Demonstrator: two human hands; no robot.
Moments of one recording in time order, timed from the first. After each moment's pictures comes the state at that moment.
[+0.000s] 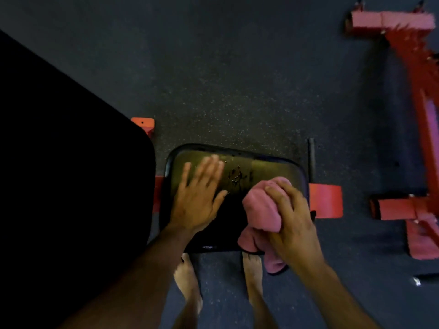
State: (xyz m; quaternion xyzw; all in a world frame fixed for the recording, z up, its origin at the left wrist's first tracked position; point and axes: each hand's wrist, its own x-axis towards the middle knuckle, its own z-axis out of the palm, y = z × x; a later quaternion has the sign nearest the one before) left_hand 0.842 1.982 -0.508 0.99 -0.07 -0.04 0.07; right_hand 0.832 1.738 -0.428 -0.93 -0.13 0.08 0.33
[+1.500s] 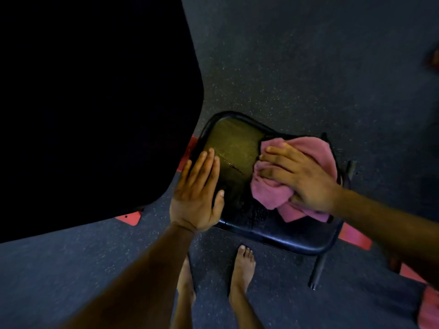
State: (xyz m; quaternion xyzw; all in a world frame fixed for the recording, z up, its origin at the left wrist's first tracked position) left_hand 0.758 1.984 -0.530 0.99 0.08 0.09 0.10; right_hand 0.964 1.762 -0.496 -0.74 -0.65 0.13 0.11
